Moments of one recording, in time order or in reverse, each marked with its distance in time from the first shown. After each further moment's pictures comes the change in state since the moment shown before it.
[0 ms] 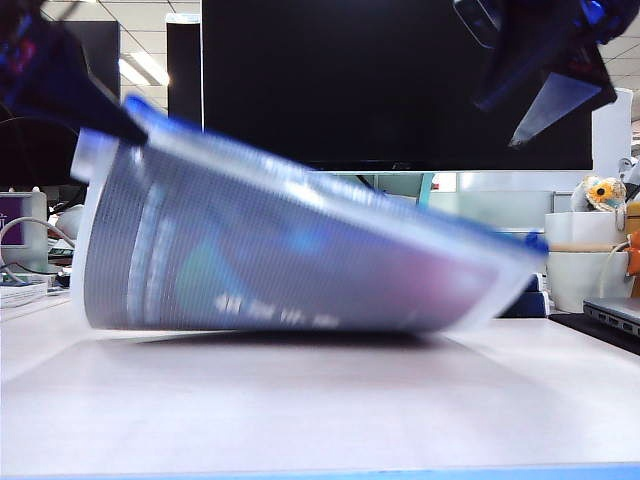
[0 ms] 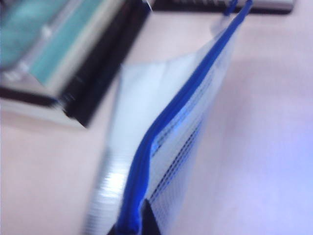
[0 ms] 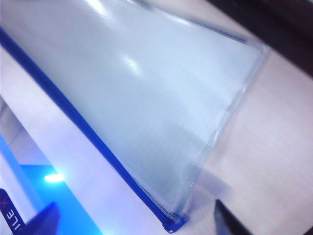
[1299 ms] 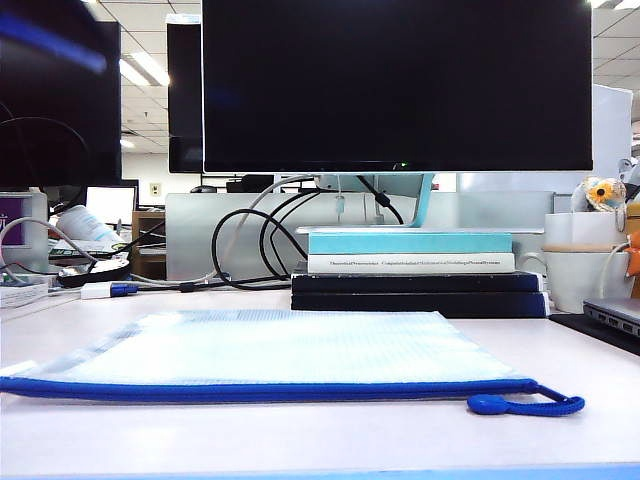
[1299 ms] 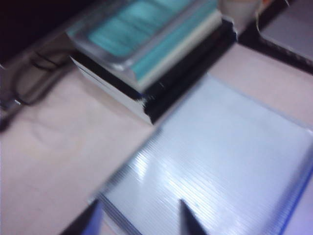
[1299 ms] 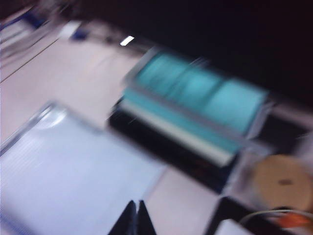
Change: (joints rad) left arm 0.020 -0.155 0.127 -0.050 -0.220 -0.408; right arm -0.003 -0.423 -0.001 0.268 0.263 0.213
